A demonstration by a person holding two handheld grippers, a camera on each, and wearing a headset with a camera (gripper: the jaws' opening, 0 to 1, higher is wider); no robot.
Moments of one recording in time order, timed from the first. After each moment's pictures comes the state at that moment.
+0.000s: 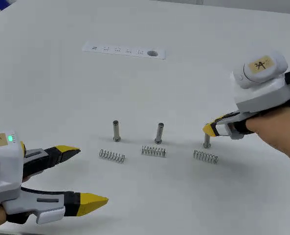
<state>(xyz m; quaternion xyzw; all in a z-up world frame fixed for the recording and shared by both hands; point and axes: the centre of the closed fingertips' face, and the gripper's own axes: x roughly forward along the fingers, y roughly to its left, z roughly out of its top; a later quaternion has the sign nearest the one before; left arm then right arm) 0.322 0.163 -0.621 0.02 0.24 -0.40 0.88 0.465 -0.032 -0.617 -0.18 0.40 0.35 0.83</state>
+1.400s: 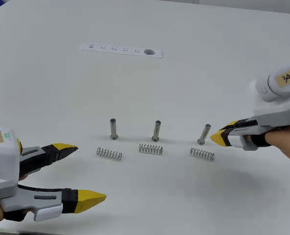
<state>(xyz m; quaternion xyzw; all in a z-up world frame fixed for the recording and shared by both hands) 0.322 0.162 -0.619 0.02 0.23 -0.40 0.89 0.434 -0.054 -0.613 -0.18 0.39 0.37 0.83</state>
